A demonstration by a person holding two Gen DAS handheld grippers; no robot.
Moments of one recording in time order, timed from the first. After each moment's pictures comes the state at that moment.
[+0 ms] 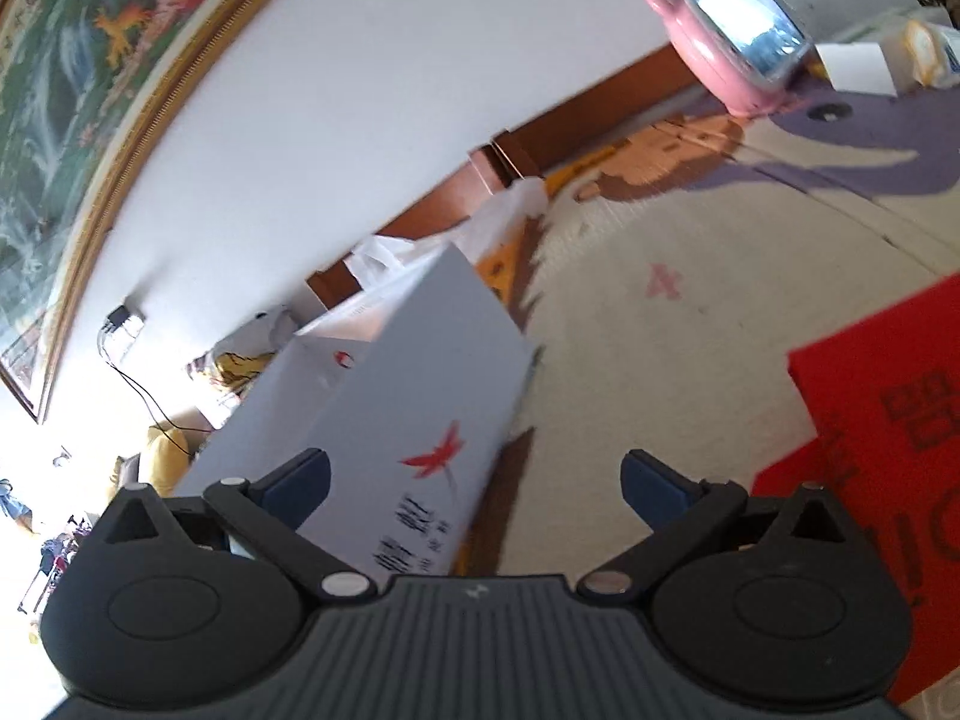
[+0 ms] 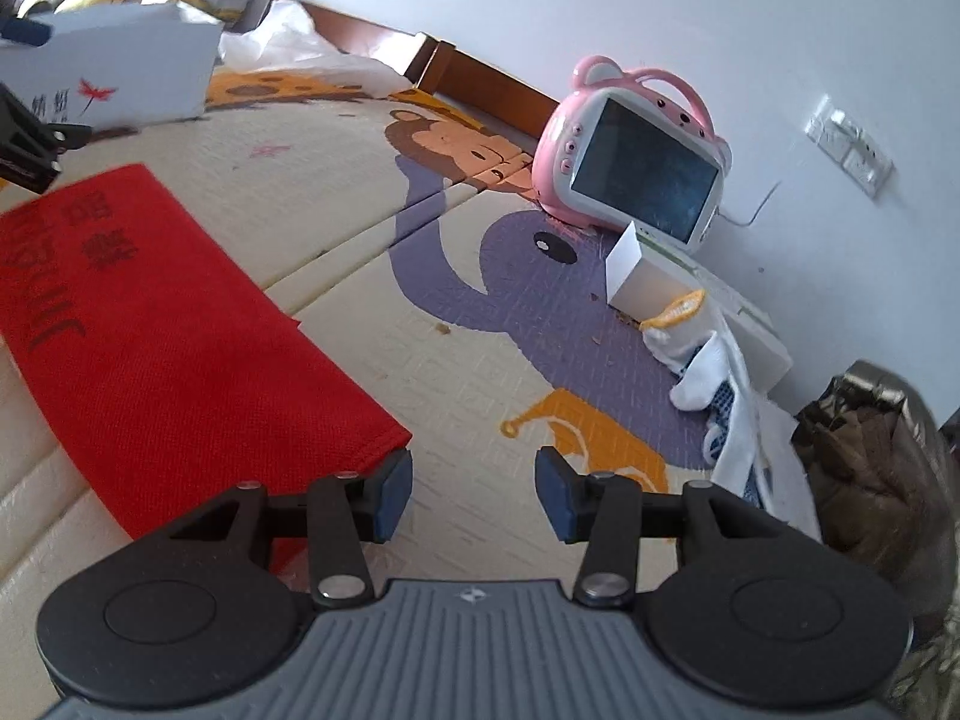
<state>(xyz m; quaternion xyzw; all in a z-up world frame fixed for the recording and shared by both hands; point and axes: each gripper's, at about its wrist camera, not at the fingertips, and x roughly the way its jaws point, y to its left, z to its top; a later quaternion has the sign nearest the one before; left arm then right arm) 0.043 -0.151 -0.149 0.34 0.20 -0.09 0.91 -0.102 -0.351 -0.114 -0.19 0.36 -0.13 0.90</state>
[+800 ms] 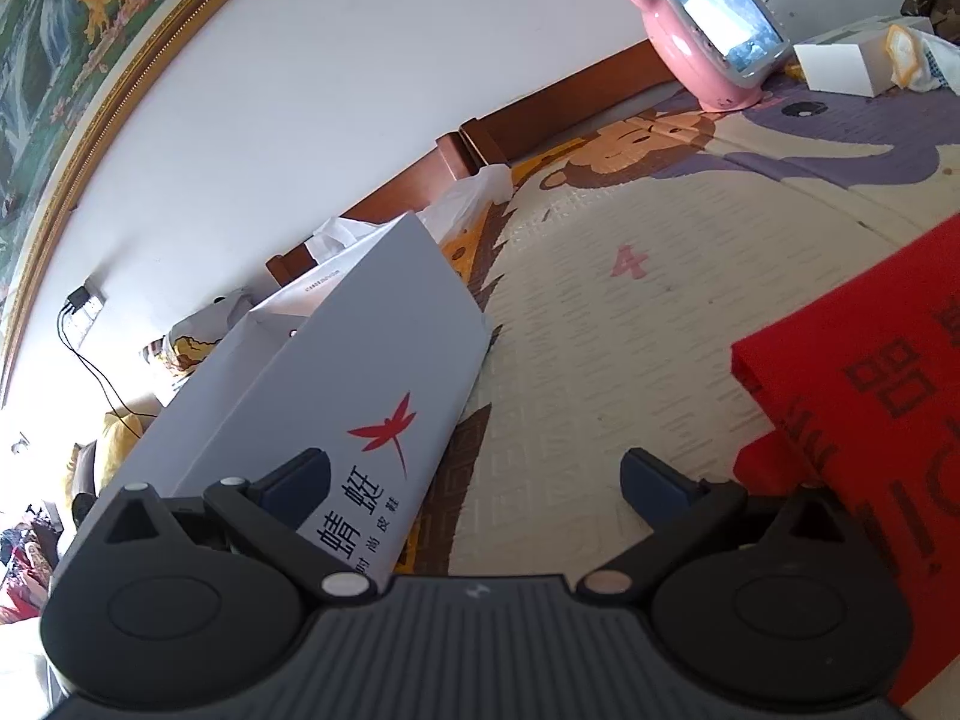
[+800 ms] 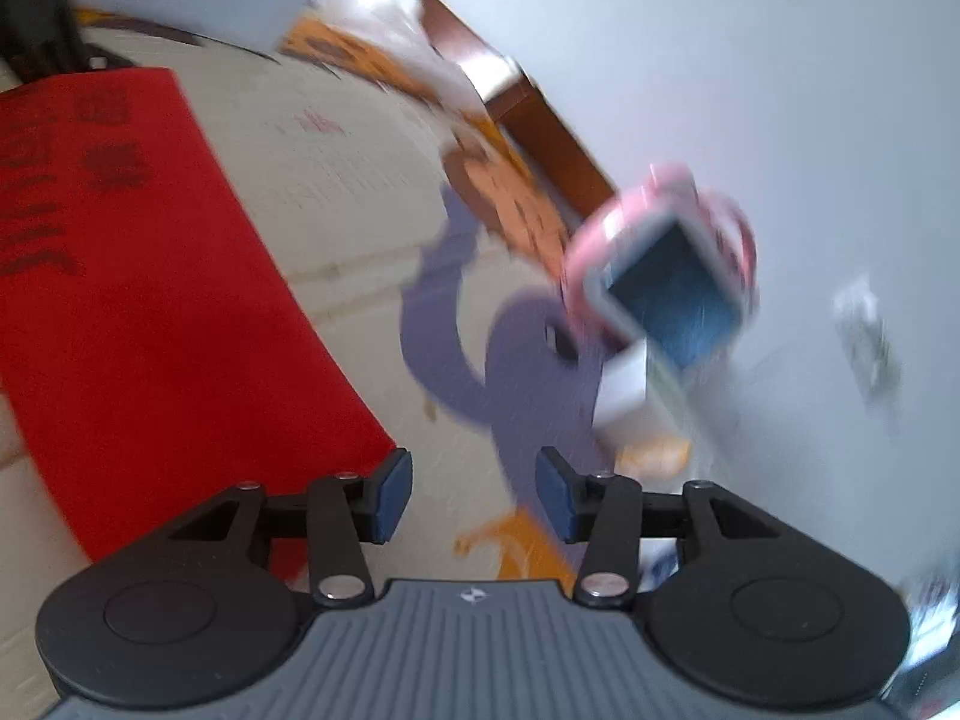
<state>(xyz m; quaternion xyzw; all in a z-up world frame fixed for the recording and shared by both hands) 0.049 -0.141 -0.162 0.32 0.21 -0.13 0.92 -0.057 -0.311 -0.126 -0.42 0.32 -0.05 0.85</state>
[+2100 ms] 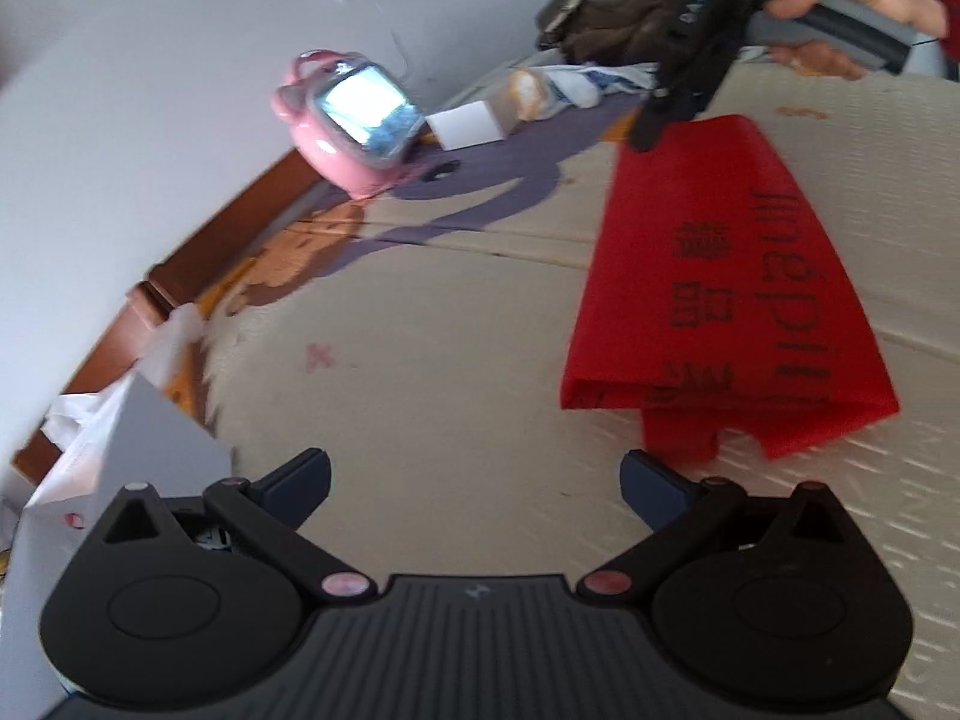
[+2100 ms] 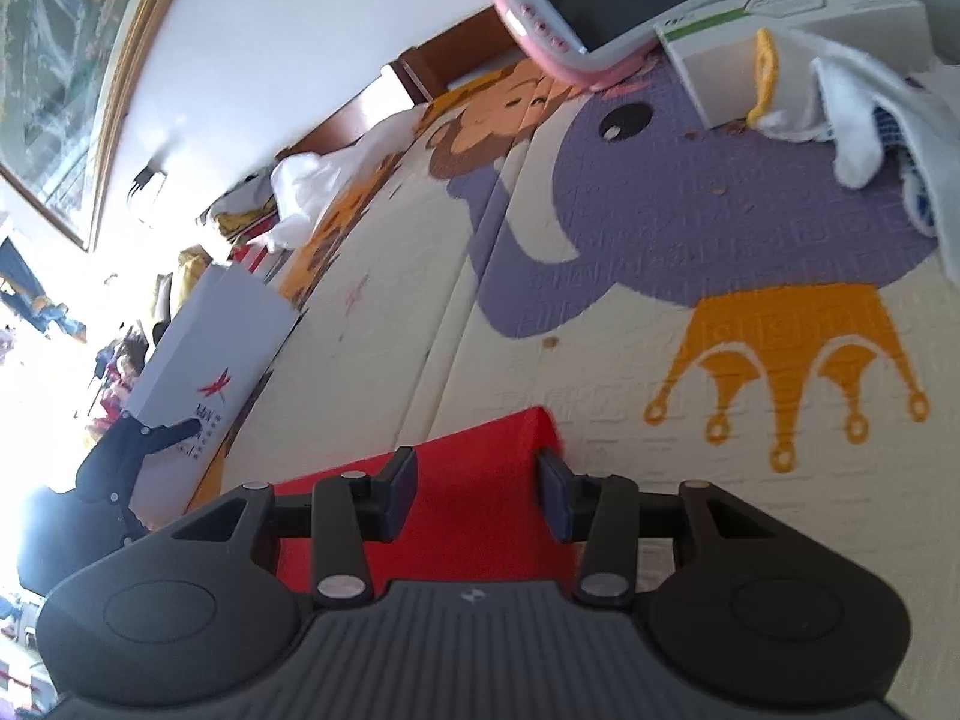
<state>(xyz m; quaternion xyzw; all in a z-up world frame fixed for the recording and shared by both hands) 0.010 -0.114 -0.140 0.39 0.17 -0.47 0.77 -0.058 -0.467 -0.118 0.31 0.38 0.06 0.87</state>
